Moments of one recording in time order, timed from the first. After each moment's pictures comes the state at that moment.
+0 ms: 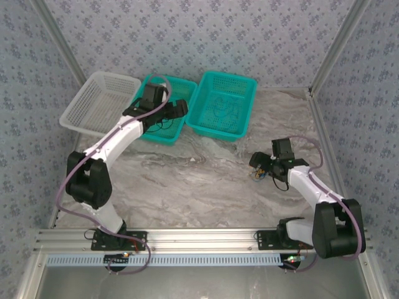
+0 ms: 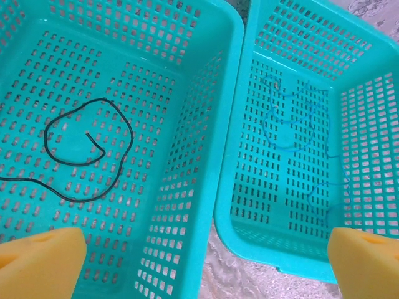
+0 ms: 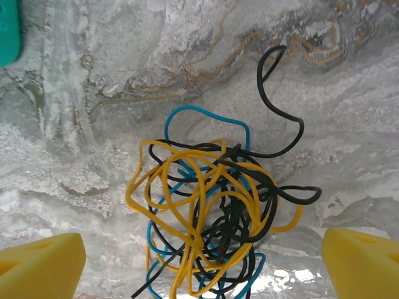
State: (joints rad) left arm -0.42 1.70 1.44 -0.41 0.01 -0.49; right arm 0.13 1.22 0.61 -0.42 -0.06 0.54
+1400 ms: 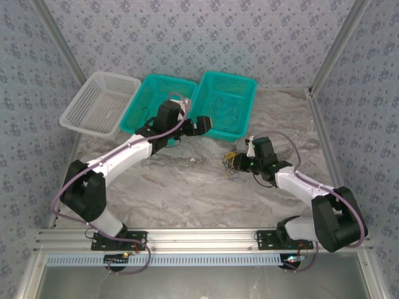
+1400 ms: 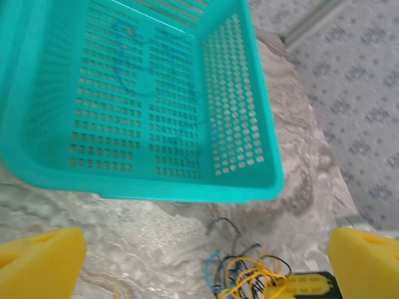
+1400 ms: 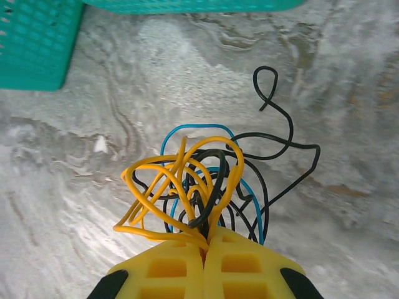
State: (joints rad) left arm -0.62 1.59 1.20 -0.12 0.21 -0.60; right arm 0.38 1.28 0.58 -0.06 -0.31 0.56
